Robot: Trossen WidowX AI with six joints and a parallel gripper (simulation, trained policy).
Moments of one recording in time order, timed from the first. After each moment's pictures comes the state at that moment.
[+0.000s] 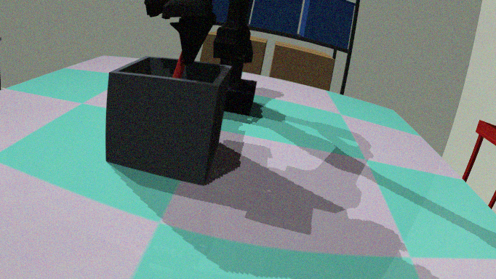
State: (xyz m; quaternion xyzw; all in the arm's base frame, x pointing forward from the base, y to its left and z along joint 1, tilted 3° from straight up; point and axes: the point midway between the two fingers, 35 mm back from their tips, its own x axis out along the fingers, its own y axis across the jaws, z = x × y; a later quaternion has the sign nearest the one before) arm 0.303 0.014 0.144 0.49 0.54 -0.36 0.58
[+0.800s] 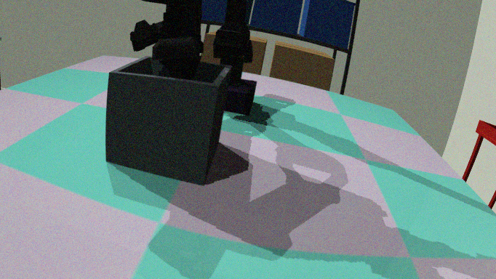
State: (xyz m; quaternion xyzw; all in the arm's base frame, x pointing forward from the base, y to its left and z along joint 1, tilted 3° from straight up) arm 0.332 0.019 0.091 0.48 0.58 -0.33 0.58
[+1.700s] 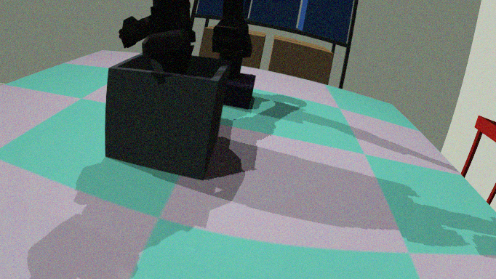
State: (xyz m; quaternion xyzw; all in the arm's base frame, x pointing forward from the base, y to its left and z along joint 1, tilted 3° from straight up) arm 0.343 0.014 0.099 0.48 0.61 -0.31 0.55
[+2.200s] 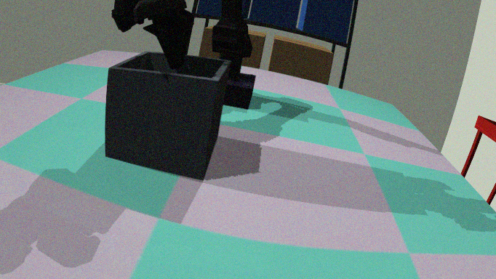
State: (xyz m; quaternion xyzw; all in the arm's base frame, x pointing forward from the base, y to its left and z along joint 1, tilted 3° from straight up) arm 0.360 0.015 0.142 0.54 0.61 -0.25 0.53
